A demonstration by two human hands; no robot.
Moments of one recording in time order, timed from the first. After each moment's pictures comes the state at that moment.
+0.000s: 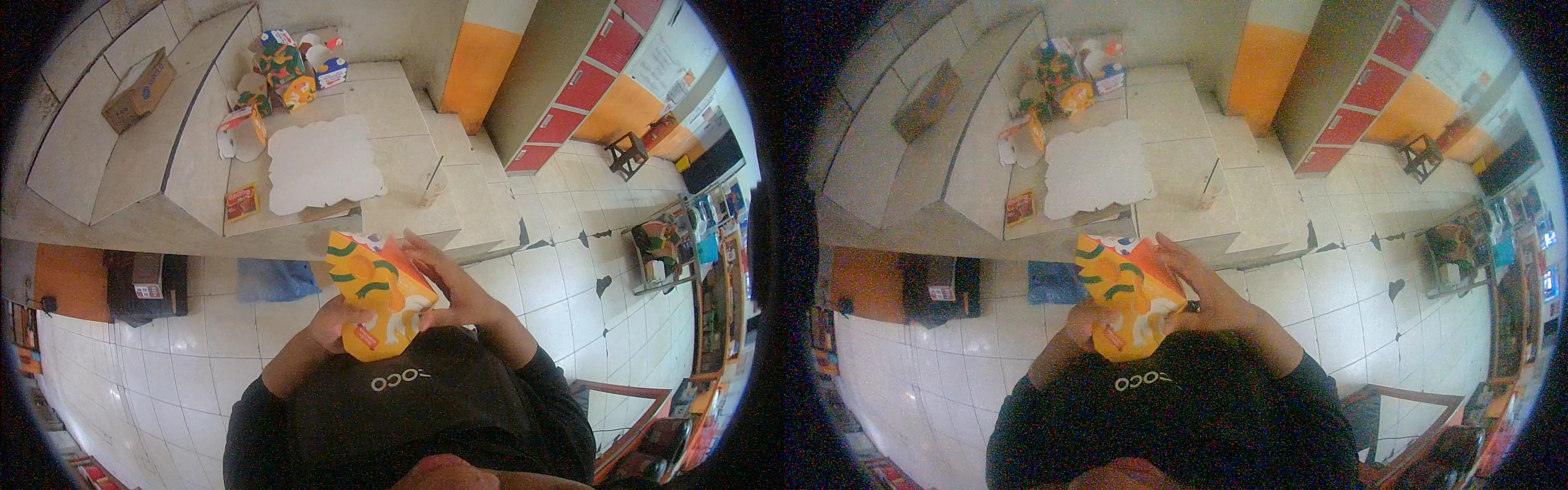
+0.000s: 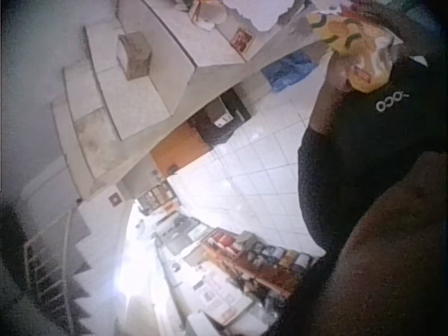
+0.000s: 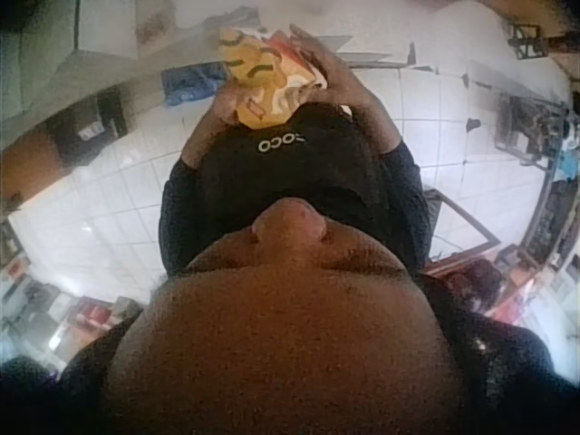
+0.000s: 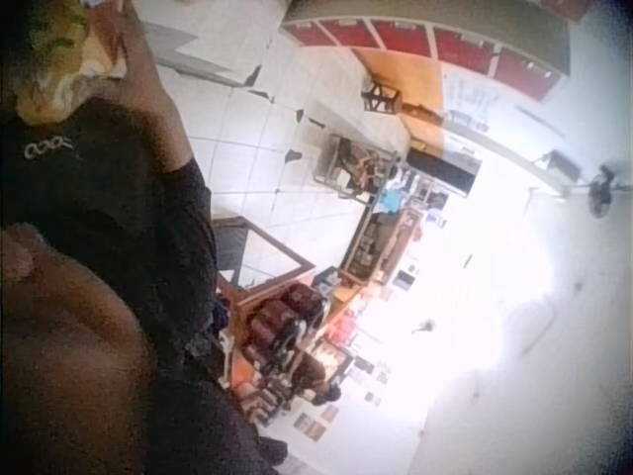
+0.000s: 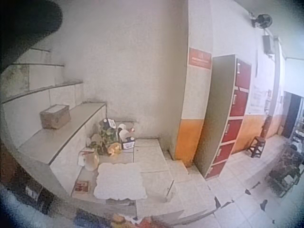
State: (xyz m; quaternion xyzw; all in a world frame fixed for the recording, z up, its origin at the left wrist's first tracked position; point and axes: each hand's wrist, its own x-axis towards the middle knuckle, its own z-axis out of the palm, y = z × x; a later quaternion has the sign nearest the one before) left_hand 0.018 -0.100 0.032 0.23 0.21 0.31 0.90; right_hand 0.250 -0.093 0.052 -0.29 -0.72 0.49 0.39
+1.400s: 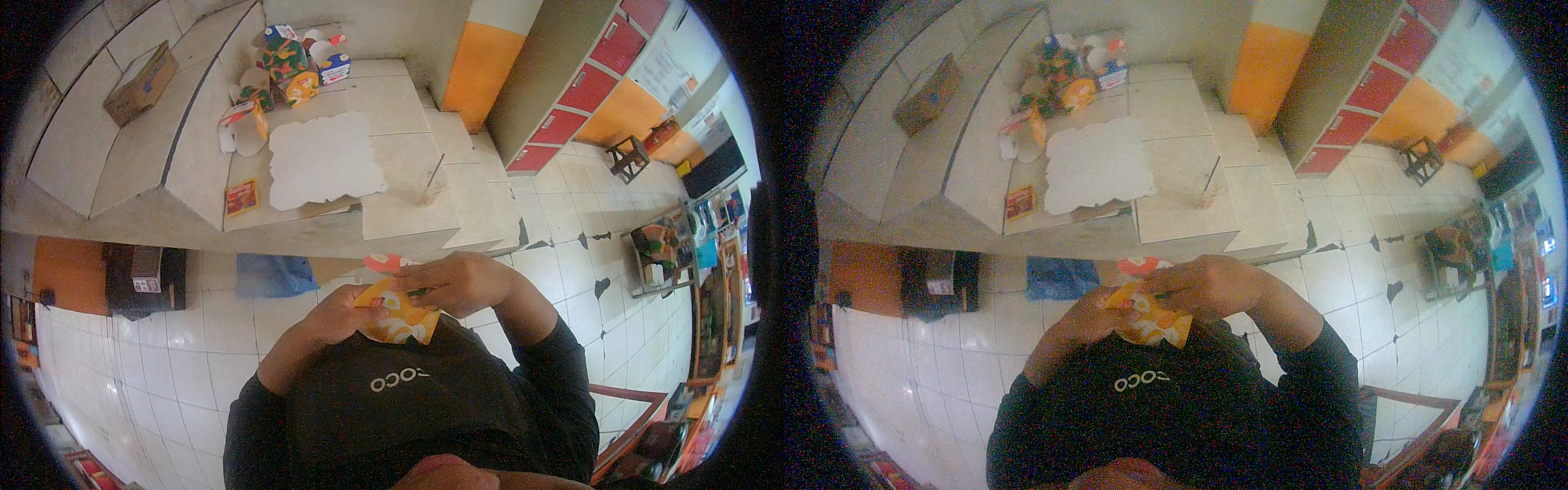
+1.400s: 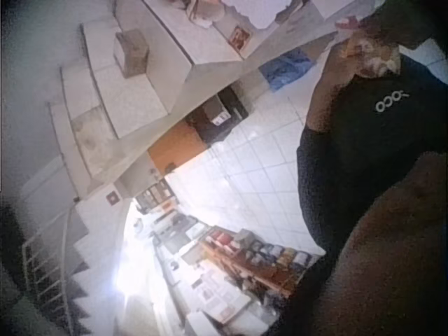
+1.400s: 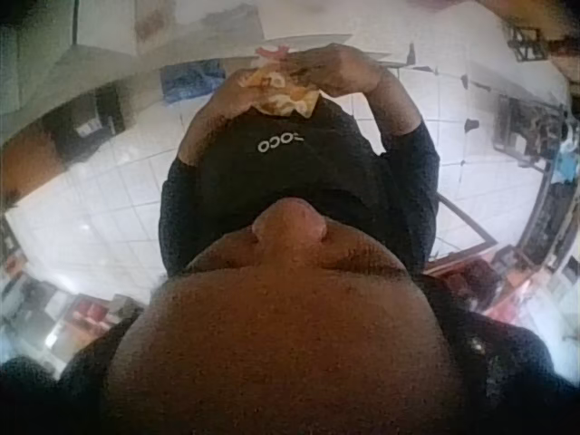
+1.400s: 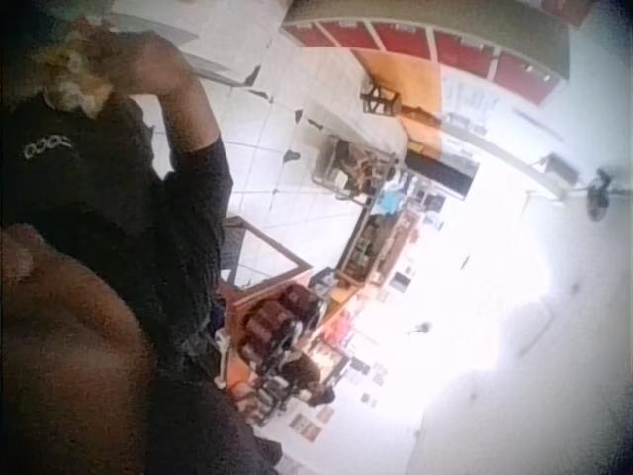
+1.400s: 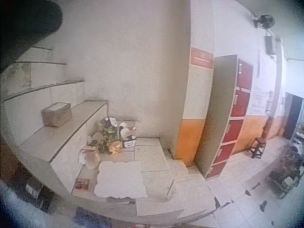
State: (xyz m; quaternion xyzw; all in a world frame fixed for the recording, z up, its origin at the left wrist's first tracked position) left_hand 0.021 -0.092 0.036 0.55 0.40 0.17 0.72; right_hand 0.266 -0.059 0.085 -0.08 -0.95 0.24 0.20
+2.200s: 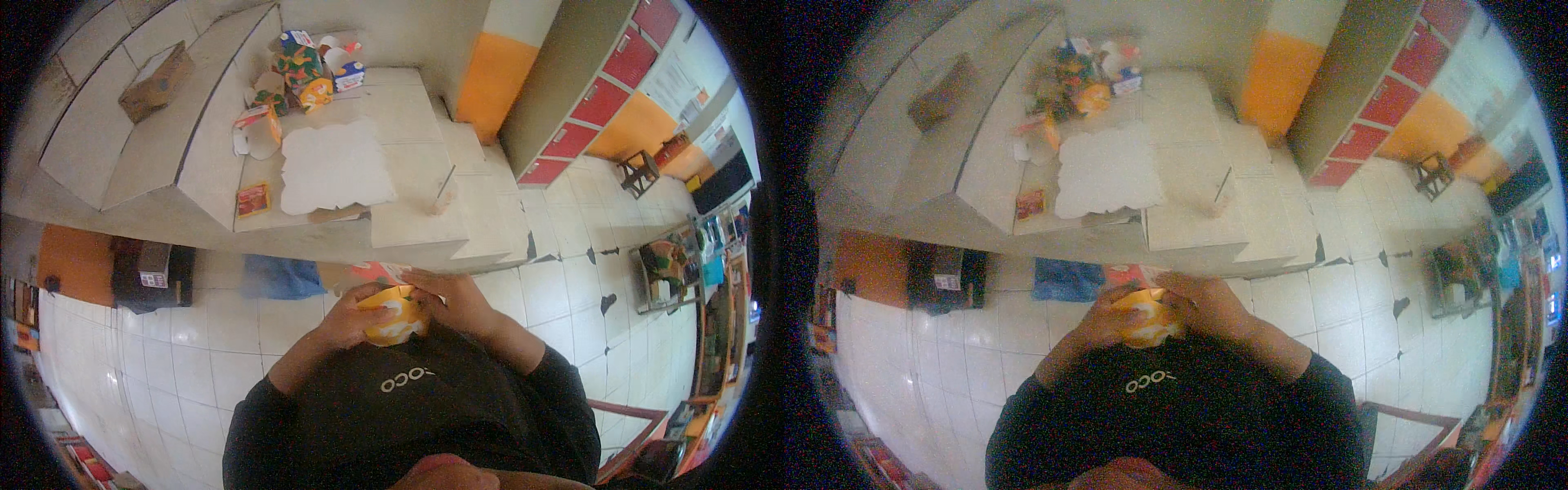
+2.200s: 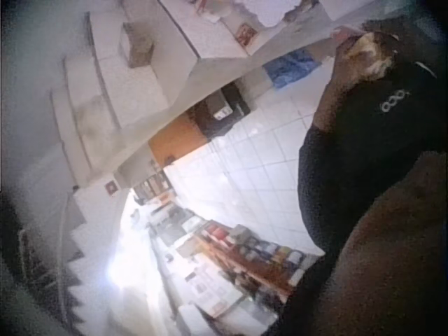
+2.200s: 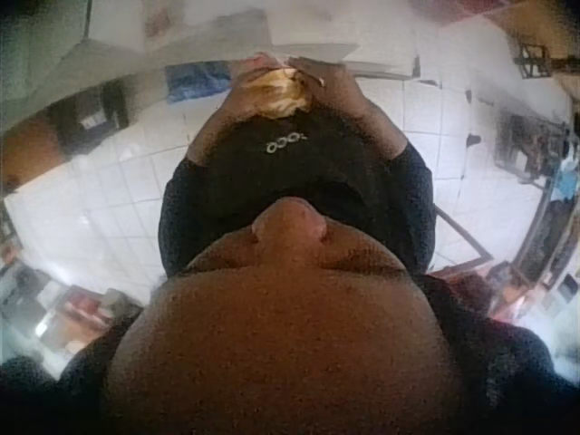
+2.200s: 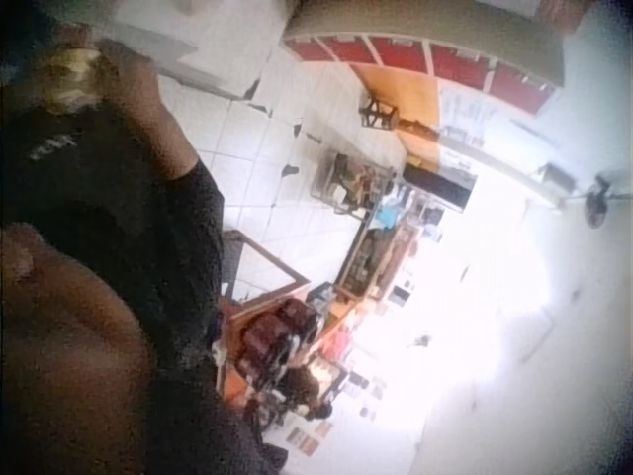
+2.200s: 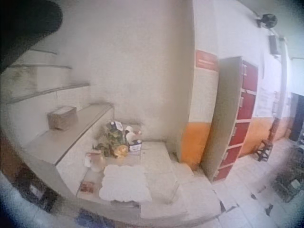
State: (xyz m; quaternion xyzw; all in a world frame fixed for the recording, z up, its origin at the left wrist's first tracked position) left_hand 0.033 -0.100 0.033 0.41 0.35 0.31 0.78; right_hand 0.245 -0.093 0.047 -0.45 -0.78 0.34 0.26
